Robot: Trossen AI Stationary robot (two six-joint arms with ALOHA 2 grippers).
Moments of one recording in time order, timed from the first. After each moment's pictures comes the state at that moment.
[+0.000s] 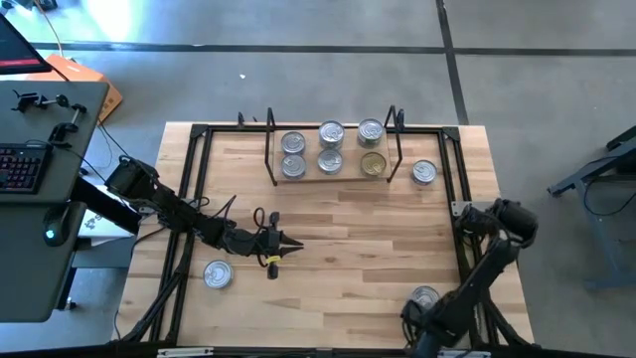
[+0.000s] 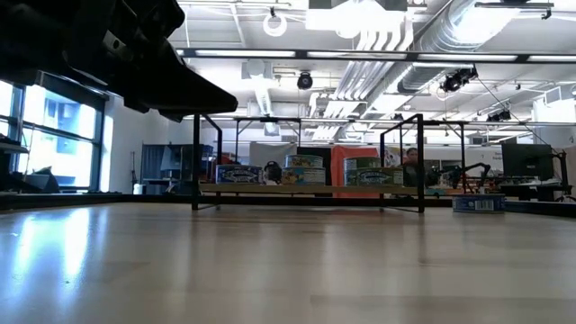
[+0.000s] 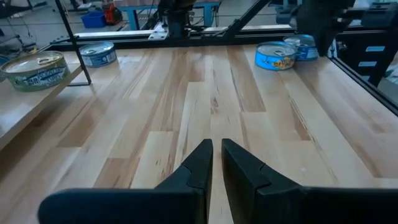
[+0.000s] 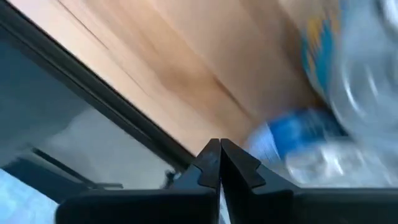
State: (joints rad) left arm -0.43 1.57 0.45 0.81 -0.46 -0.09; right arm 0.98 1.88 1.23 -0.74 -0.22 1.74
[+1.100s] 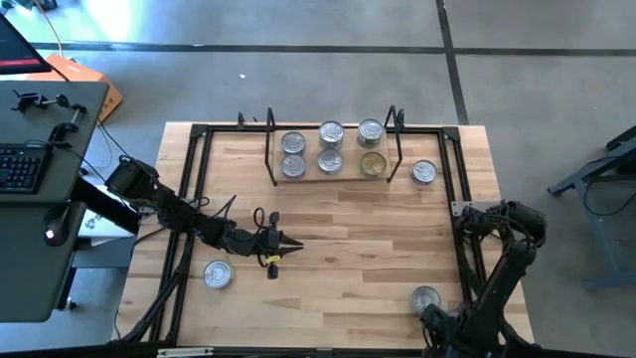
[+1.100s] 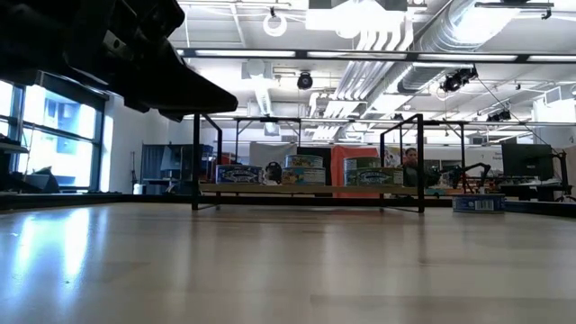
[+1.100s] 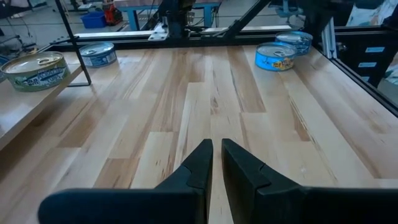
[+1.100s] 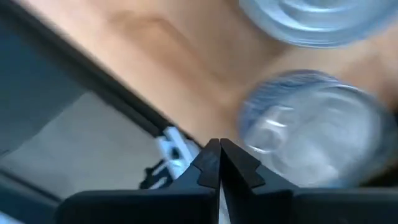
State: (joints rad) left arm -0.43 1.57 0.45 0.82 -0.46 -0.09; right arm 1.13 1.85 1.31 -0.94 -0.17 1.92
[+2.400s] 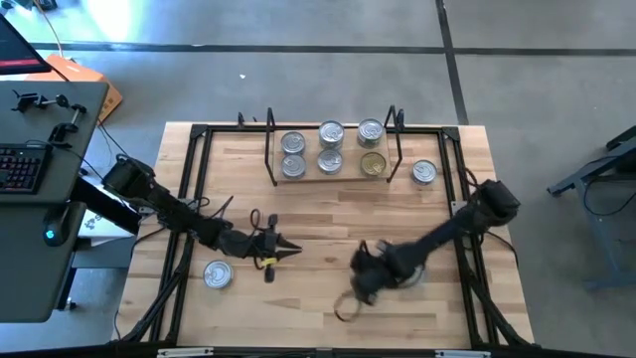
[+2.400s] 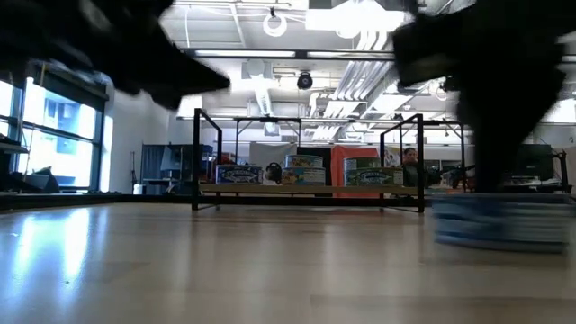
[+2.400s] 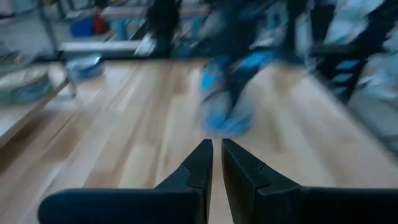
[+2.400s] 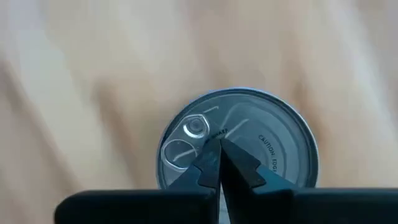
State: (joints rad) left arm -0.47 1.52 0.45 0.81 -0.45 -0.10; right arm 0.50 1.87 1.21 -0.72 0.15 0.95
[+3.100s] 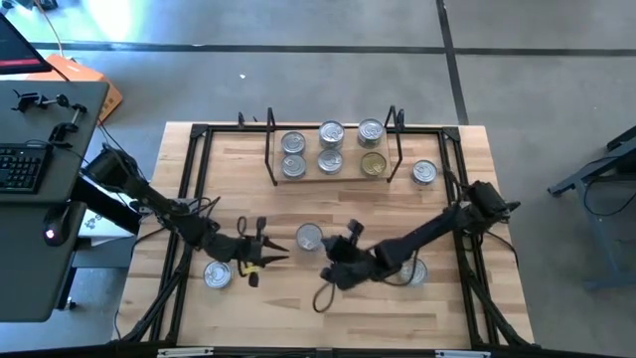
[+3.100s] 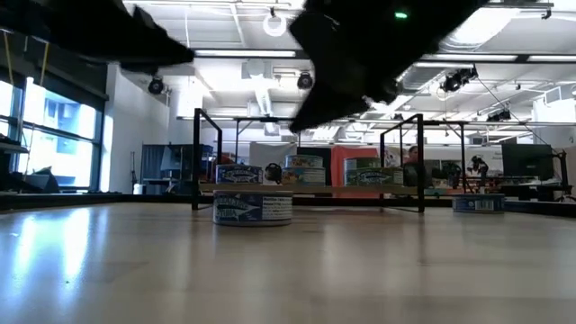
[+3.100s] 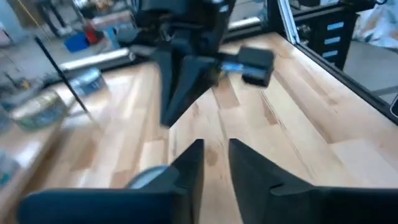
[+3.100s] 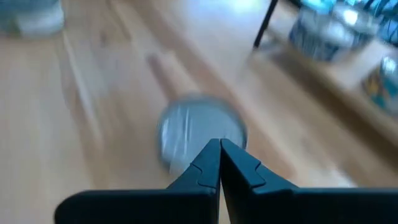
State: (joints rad) left arm -0.56 1.32 0.45 0.54 -0.51 0.05; right arm 0.46 1.92 1.21 -0.18 0.83 0.57
